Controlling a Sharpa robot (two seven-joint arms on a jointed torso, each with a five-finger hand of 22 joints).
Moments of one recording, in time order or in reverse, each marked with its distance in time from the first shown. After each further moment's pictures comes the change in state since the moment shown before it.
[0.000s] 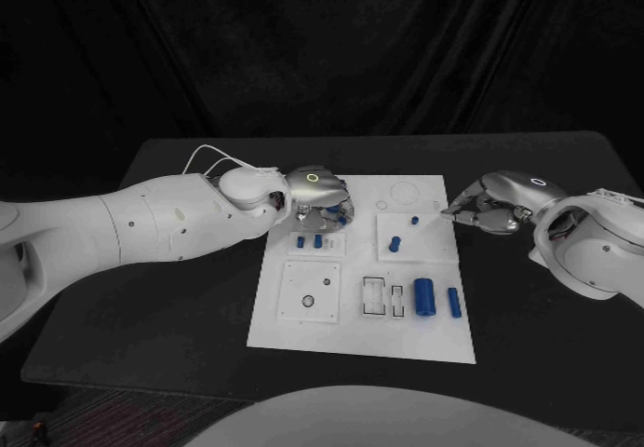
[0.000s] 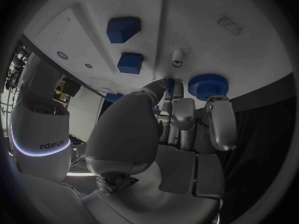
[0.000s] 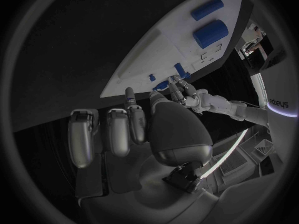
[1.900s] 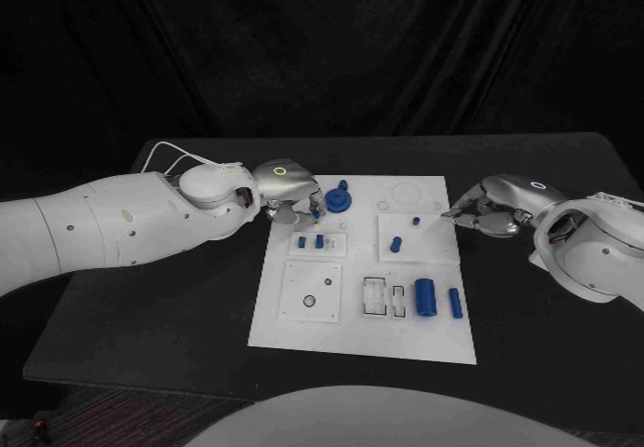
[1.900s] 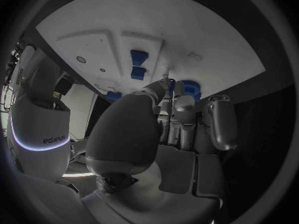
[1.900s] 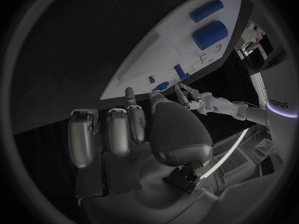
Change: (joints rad) left arm 0.029 -0.170 0.000 0.141 -0.001 0.016 -0.075; left_hand -0.006 -0.013 0.035 -0.034 -0.087 0.002 0.011 -0.022 -0.016 0.034 0.003 -0.105 -0.066 -0.002 0.005 -0.060 -0.086 -0.015 0.007 0.000 -0.018 0.000; right arm -0.011 -0.002 0.000 -0.003 0.005 0.000 0.001; right_hand 0.000 0.000 -0.003 0.003 0.000 0.004 0.004 0.000 0.000 0.000 0.000 -0.002 -0.005 0.000 0.000 -0.004 0.000 0.000 0.000 0.000 0.000 0.000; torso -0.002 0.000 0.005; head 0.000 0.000
